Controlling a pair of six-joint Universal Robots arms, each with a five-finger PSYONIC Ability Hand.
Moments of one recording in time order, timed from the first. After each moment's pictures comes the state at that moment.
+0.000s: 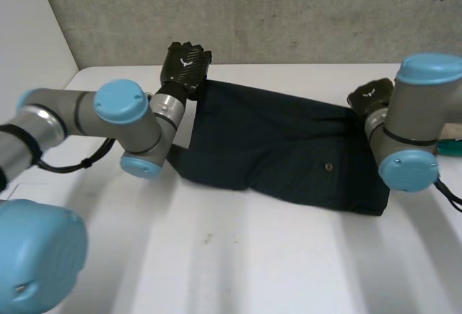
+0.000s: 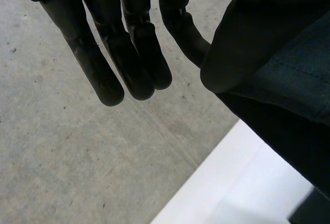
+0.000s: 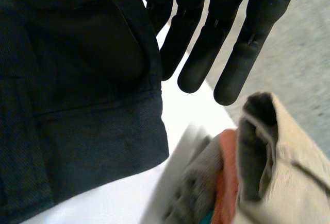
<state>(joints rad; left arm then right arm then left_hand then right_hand) 4.23 -2.60 -0.71 3.55 -1.45 3.52 1.89 -0.81 1.02 0.04 1.72 2.45 1.15 1.20 1.19 1.20 1.00 1.12 1.18 1.19 1.20 1.02</state>
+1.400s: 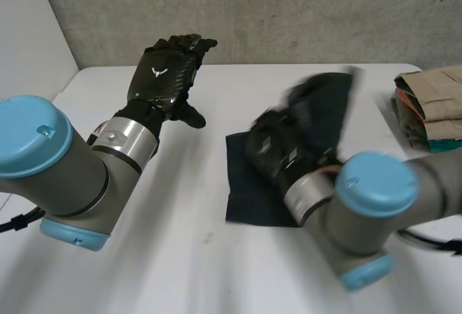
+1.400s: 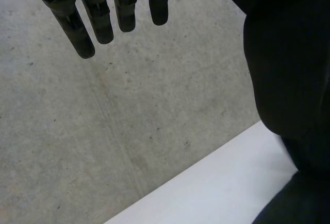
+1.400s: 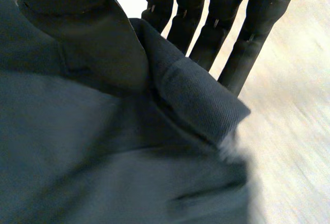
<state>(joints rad) 4.19 -1.89 -1.59 3.66 -1.46 3.21 2.20 -1.01 1.60 -0.55 1.43 1.98 0.19 0.21 0.22 0.21 0.05 1.07 1.10 1.12 1.13 0.94</state>
